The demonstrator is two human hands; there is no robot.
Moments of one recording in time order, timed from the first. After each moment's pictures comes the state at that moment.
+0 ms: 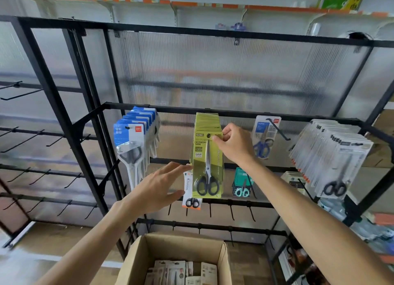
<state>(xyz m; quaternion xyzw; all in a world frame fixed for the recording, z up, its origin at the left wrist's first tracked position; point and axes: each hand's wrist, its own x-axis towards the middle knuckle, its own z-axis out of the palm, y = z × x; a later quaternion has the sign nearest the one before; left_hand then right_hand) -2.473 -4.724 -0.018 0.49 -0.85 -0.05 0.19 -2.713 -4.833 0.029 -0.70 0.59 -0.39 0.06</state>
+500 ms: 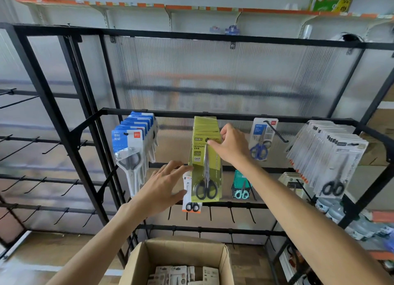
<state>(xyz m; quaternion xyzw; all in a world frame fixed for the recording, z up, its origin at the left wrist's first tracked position) -2.474 -4.740 -0.023 0.49 -0.85 -0.02 0.21 -2.704 -4.841 0.032 -0.69 0.63 -0.36 0.05</state>
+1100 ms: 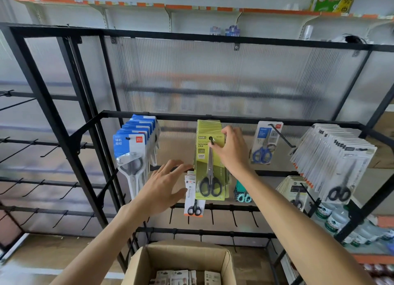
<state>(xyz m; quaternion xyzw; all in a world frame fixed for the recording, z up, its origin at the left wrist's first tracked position) -2.463 -4.760 -0.019 0.49 -0.84 -0.02 0.24 -2.690 -4.857 0.018 -0.68 0.62 -0.39 -0.01</state>
